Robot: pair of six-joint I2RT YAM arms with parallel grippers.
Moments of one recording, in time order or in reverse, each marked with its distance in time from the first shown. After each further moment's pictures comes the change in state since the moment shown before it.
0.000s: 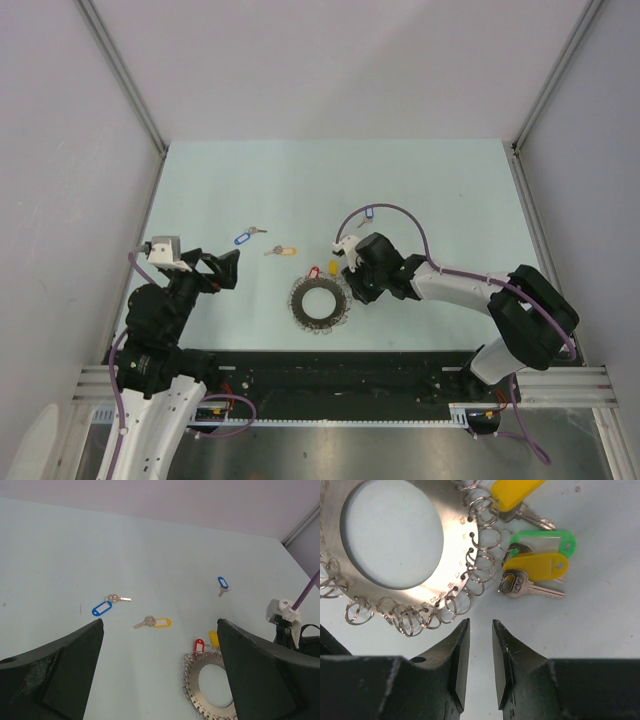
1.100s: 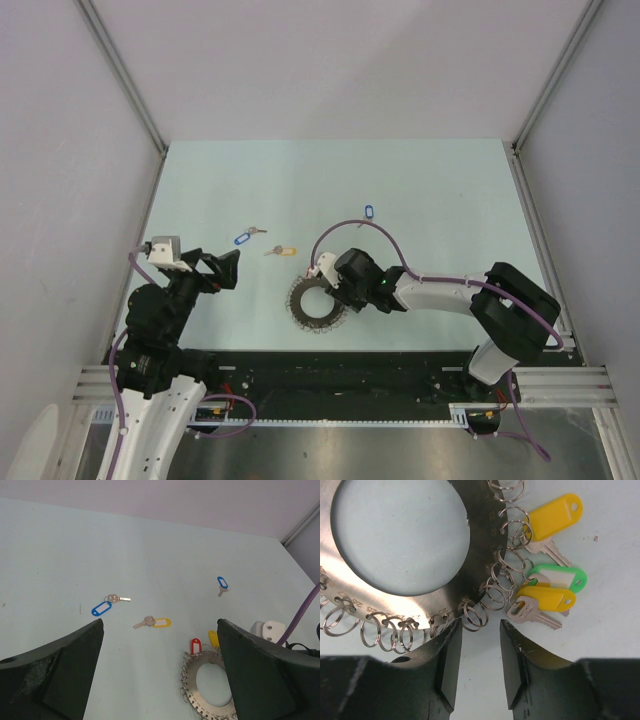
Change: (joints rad) left arm 0.000 0.000 0.000 0.000 0.002 0.000; right arm 0.160 0.082 0.020 0.054 0.197 -0.220
